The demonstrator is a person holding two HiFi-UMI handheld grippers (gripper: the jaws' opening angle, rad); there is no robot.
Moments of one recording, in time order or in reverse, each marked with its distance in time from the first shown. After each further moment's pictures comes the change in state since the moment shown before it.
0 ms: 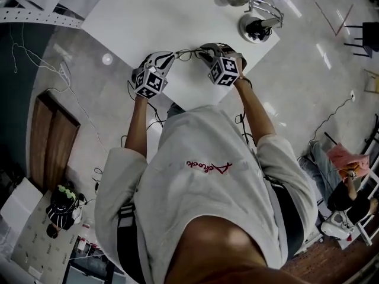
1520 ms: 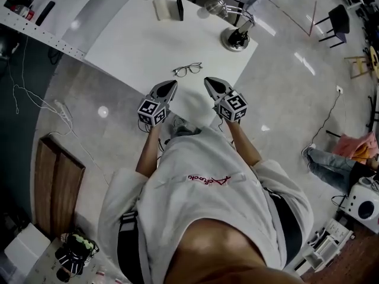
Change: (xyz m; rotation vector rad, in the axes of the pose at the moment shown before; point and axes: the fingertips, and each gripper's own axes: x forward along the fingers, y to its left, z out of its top) left arm -0.055 -0.040 0.042 -0.527 -0.461 -0.105; right arm -0.129 0.031 0.039 0.862 -0.591 -0.422
